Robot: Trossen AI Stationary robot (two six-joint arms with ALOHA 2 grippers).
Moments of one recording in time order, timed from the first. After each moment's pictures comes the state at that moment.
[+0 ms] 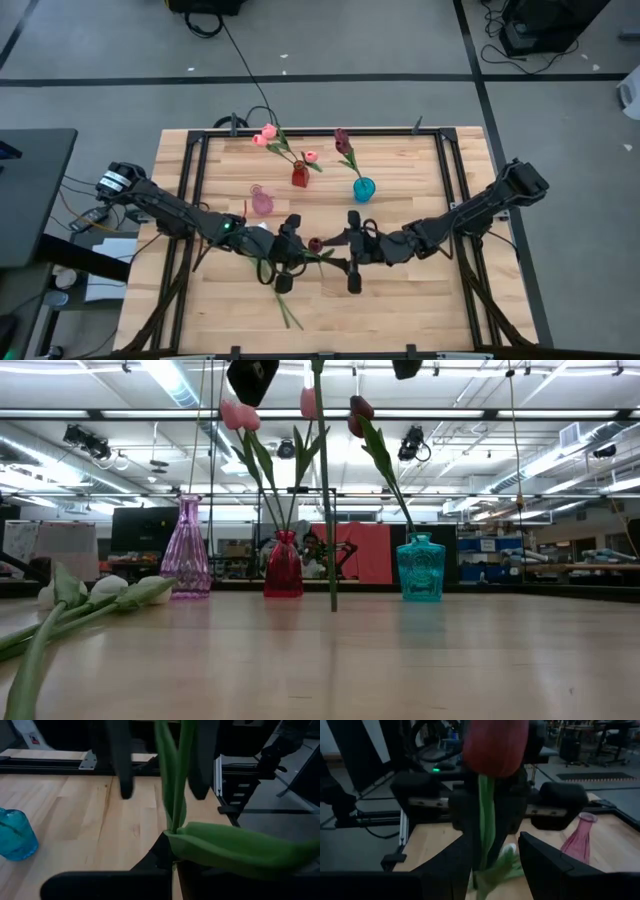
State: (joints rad) left arm -0.38 1.45 0.94 0.17 -0.24 -0.19; right arm 0.41 1.55 0.99 0.38 0.45 0.14
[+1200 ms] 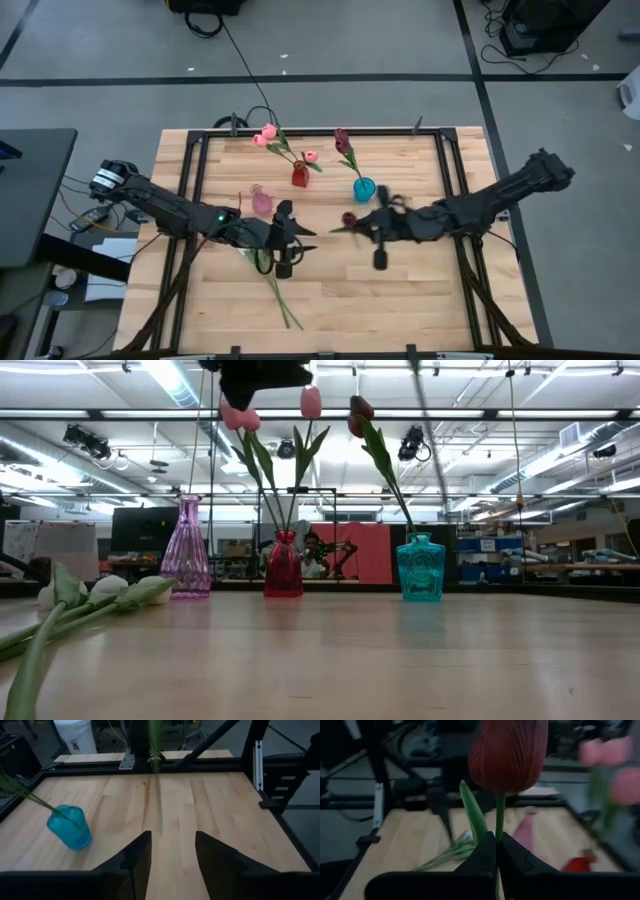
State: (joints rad) left arm -0.35 1.37 0.91 0.10 -0.36 -0.12; right arm 0.39 1.24 0.99 -0.03 0.50 0.11
